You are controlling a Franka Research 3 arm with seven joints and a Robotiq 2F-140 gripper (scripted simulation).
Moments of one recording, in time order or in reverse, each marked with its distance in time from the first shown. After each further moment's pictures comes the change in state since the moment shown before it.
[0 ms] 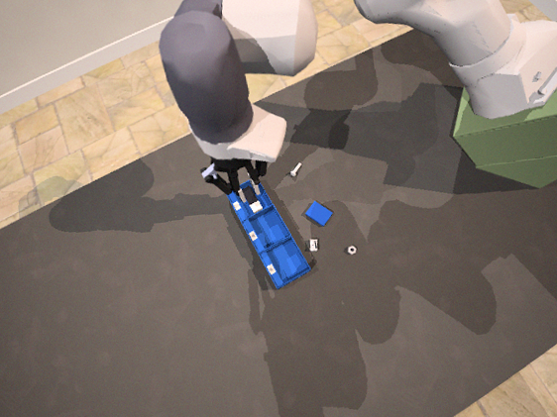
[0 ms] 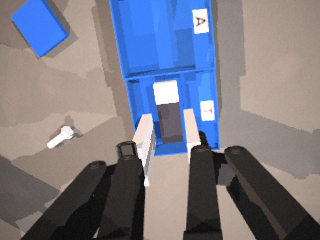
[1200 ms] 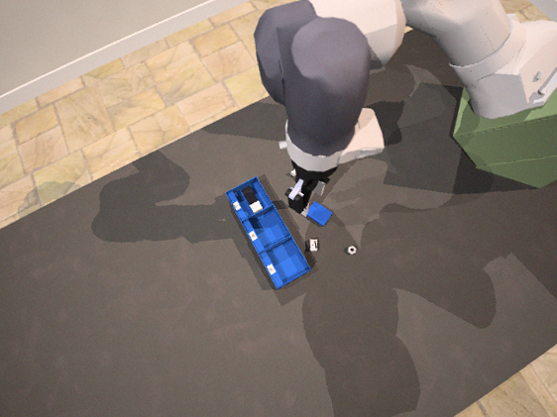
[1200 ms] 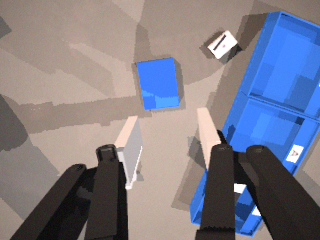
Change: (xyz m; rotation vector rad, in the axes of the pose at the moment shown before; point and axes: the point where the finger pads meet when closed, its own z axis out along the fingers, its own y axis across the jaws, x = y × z) arm 0.087 -0.103 -0.007 0.001 -0.004 -0.422
